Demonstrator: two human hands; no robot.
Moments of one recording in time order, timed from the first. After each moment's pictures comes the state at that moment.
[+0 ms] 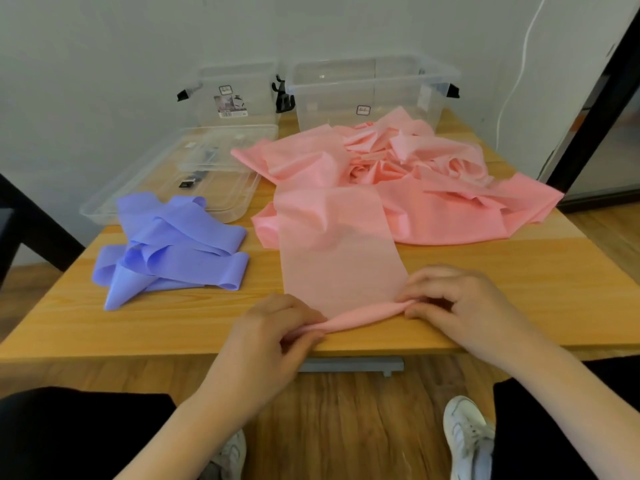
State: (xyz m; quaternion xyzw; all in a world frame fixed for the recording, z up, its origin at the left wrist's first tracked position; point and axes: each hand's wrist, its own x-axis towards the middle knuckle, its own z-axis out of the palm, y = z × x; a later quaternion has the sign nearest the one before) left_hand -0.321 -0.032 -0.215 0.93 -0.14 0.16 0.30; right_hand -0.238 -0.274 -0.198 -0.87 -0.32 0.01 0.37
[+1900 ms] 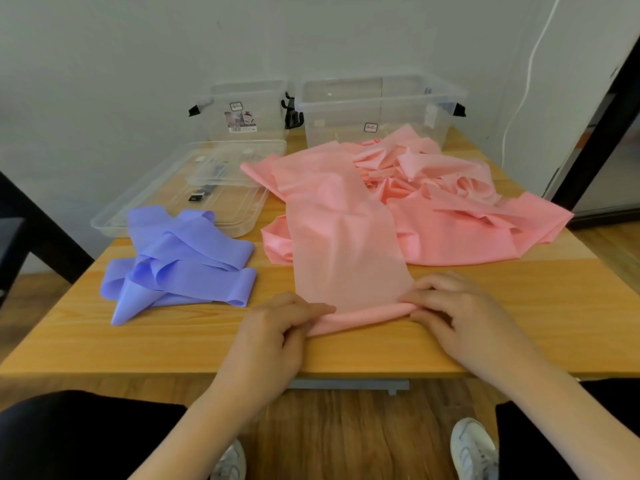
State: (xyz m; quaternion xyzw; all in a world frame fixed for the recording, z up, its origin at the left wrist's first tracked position) left_hand -0.305 -0.034 -0.208 0.90 -0.08 0.18 0.38; right_hand -0.230 -0.266 -0.207 -0.90 -0.32 -0.10 0.27
